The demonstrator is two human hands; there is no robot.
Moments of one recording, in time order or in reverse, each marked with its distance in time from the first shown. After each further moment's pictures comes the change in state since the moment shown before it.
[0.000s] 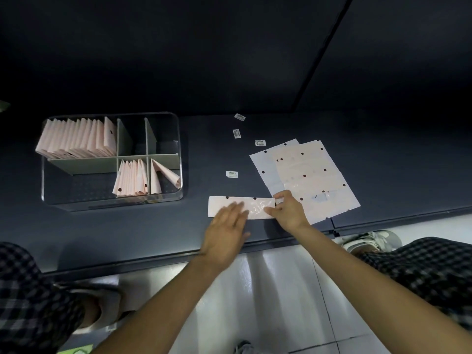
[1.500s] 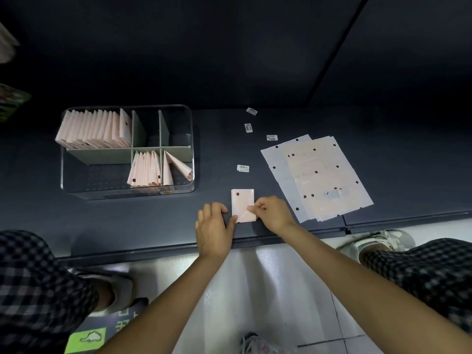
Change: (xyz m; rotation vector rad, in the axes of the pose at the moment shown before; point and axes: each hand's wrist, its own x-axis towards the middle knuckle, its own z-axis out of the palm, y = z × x) left_hand -0.017 -0.015 0.000 -0.334 0.297 -0.575; right_hand -0.024 -0.036 0.036 -0.177 -0.130 -0.196
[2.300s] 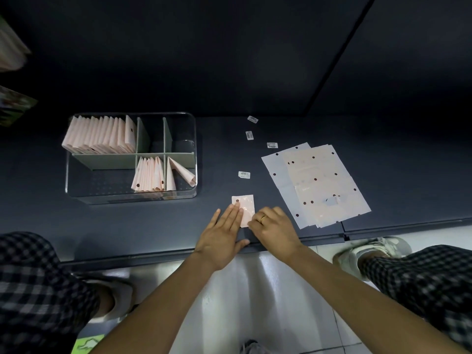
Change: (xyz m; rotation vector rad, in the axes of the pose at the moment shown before) left_hand 0.009 -0.022 0.004 0.522 -0.423 0.542; right_hand -0.027 0.012 0.005 -0.787 0.399 -0.846
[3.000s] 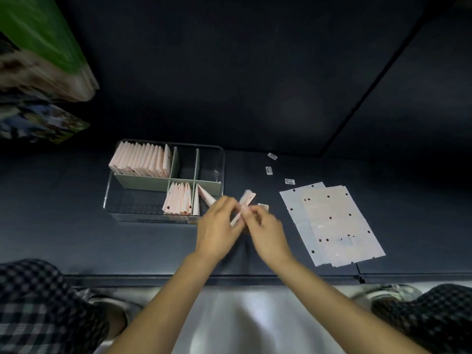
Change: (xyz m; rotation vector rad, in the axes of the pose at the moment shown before) left_hand -0.008 -0.033 -0.106 -0.564 0.694 -0.231; right_hand 0.091 -0.058 -0.082 1.004 -0.013 0.774
